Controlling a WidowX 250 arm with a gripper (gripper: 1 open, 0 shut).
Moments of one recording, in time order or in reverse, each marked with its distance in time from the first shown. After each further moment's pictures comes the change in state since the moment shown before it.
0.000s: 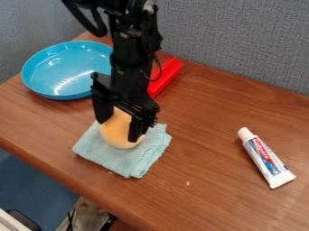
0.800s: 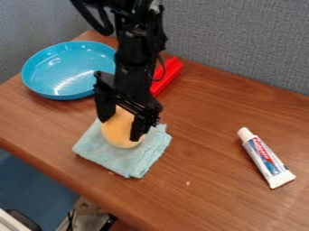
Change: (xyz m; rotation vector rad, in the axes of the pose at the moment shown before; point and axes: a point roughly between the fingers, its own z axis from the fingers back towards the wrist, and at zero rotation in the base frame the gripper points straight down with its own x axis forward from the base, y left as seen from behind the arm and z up) arm 0.004 0.000 0.000 0.010 0.016 0.001
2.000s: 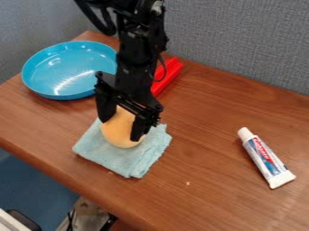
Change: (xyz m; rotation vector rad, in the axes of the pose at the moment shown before) arm 0.001 0.000 -0.003 0.002 0.017 0.001
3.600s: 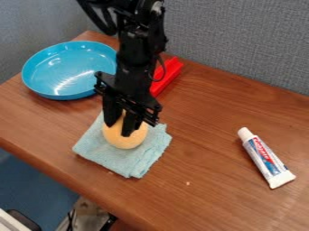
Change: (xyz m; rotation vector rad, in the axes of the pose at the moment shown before) arm 0.001 0.004 -0.001 -0.001 0.020 -0.003
